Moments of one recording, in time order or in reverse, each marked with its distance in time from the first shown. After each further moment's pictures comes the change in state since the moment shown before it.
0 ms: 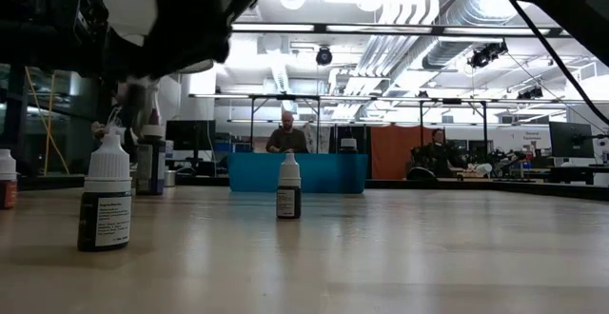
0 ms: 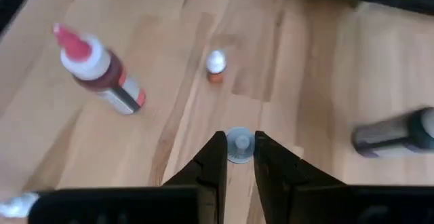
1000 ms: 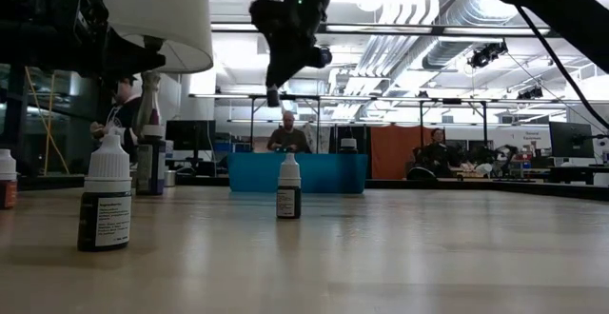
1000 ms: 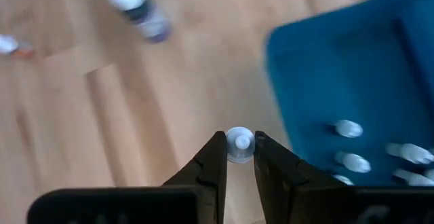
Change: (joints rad) left arm 0.000 0.000 0.000 0.000 0.000 0.000; right arm -0.342 -0.175 -0.005 -0.409 0.038 0.248
